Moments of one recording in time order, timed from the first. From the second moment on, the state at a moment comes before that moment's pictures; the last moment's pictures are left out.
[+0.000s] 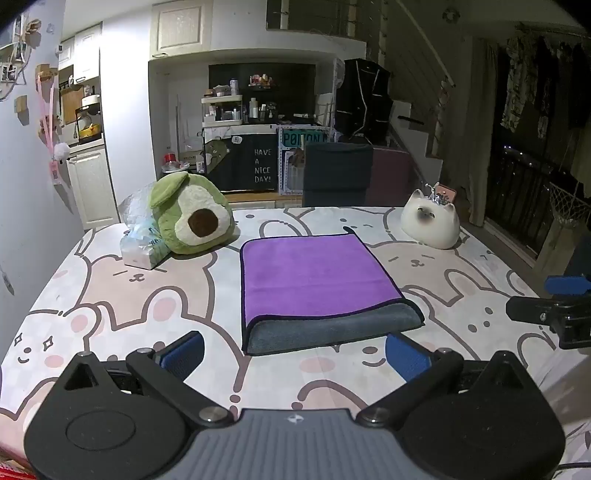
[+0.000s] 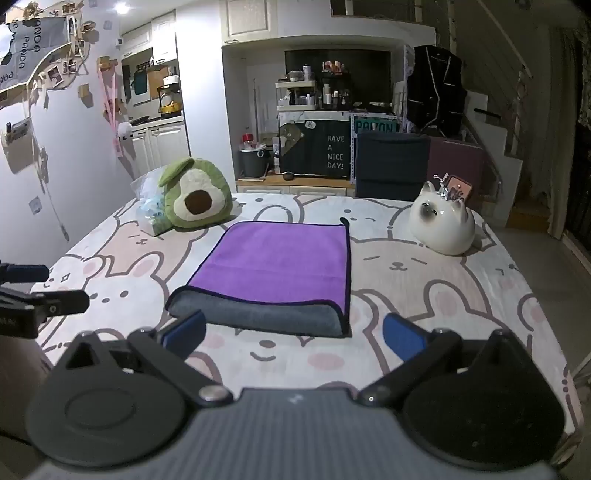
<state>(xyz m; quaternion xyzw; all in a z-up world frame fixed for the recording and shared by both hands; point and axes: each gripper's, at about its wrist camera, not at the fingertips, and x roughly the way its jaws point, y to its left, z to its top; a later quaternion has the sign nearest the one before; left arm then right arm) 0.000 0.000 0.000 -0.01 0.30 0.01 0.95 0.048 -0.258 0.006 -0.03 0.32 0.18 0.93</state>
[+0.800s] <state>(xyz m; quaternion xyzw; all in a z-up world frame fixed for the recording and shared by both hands) 0.000 -0.001 0.000 -0.01 0.31 0.01 0.95 0.048 -0.257 0.006 -0.03 0.32 0.19 0.93</state>
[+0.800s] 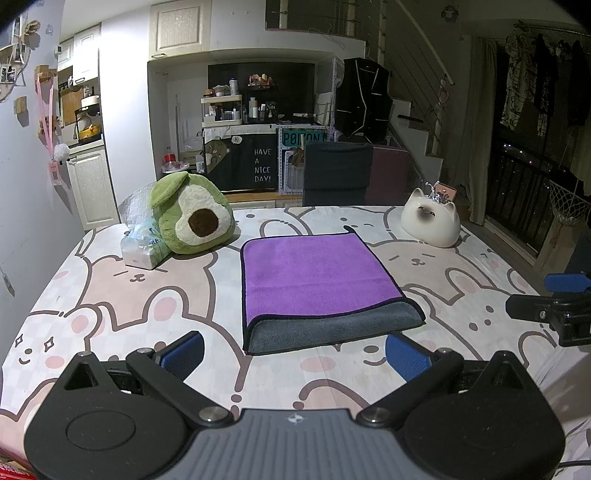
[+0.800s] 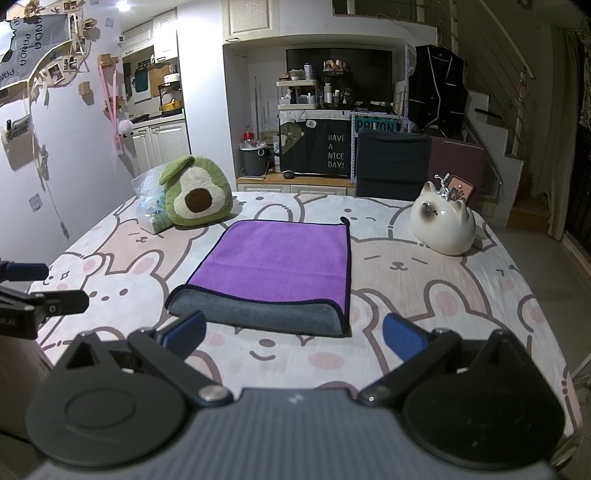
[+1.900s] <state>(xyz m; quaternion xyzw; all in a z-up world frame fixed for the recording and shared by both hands) 0.000 -0.001 0.000 -0.01 0.31 0.01 0.95 0.049 -0.257 0.004 -0.04 0.32 0.18 0.93</state>
